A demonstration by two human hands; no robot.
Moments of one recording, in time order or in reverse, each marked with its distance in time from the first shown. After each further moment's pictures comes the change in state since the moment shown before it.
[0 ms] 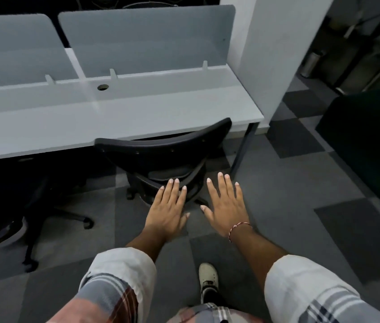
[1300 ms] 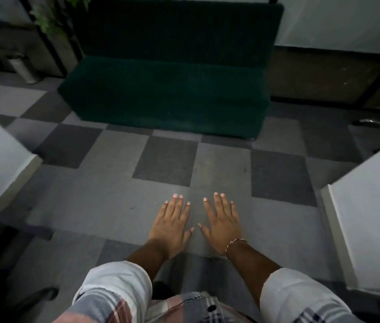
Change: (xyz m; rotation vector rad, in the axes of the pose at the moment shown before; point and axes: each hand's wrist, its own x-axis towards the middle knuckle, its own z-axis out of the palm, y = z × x) left_hand -0.012 0.649 -0.018 0.111 -0.204 1.191; right_hand -0.516 0.366 -0.038 0.138 -0.204 1.230
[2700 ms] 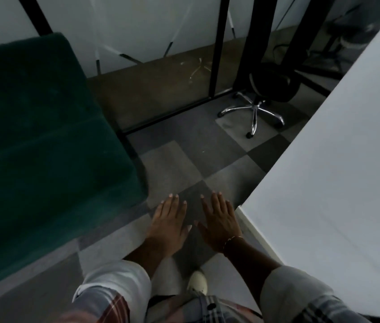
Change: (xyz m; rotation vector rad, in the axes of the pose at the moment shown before) left_hand 0.741 0.277 -0.173 0.083 0.029 0.703; right_hand 0.356 0.579 -0.151 0.225 0.054 0.670
